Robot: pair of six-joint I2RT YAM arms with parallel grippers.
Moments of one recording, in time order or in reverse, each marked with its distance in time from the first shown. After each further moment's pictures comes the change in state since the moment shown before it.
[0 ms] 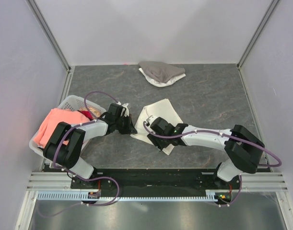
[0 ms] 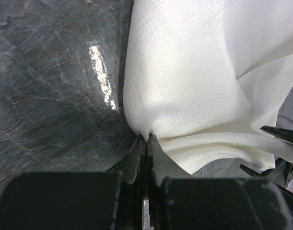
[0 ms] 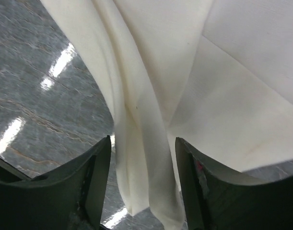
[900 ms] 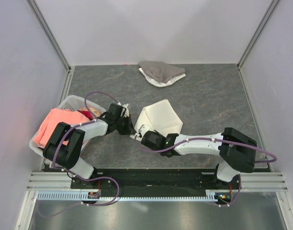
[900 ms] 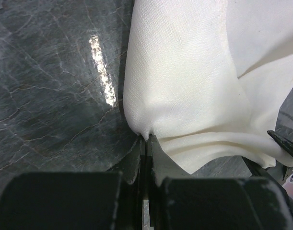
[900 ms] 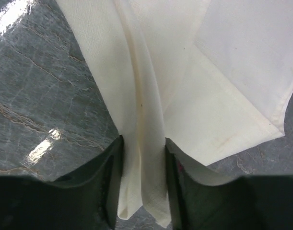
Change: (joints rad) left arm 0.000 -0.005 0.009 -0.046 0.007 0.000; right arm 0.212 0.040 0.013 -0.036 0.375 -0.084
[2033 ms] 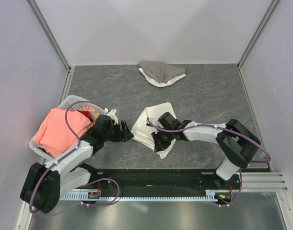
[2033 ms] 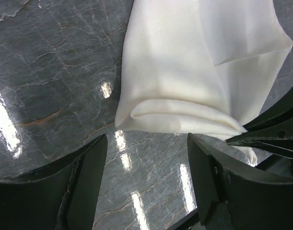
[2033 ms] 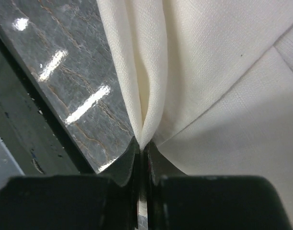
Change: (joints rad) left arm -0.002 -0.517 -0.261 -0.027 -0.134 -0.027; right arm -0.356 0.016 -0.103 0.192 -0.887 0.018
